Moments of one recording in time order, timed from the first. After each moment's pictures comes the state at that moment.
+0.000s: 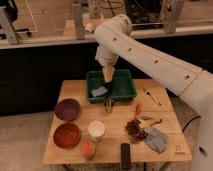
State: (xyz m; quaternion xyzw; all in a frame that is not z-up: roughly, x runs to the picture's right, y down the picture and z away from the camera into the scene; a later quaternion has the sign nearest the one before) arm -0.007 -0.100 0.699 -0.15 -0.12 -0.19 0.96
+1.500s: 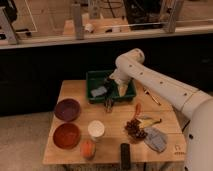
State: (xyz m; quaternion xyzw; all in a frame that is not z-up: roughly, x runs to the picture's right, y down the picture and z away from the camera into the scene) arm 0.075 -0.017 0.841 -0.17 -0.13 -0.21 0.95
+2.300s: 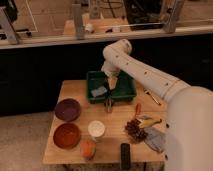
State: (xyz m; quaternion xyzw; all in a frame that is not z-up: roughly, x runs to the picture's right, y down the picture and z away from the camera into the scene) arm 0.008 -0.071 0.851 -0.18 -0.13 -0.18 0.96
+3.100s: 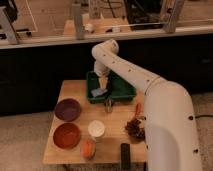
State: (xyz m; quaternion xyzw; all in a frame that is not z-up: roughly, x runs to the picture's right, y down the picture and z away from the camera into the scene) arm -0.031 -0.056 0.884 -0.21 -0.12 -0.16 0.96
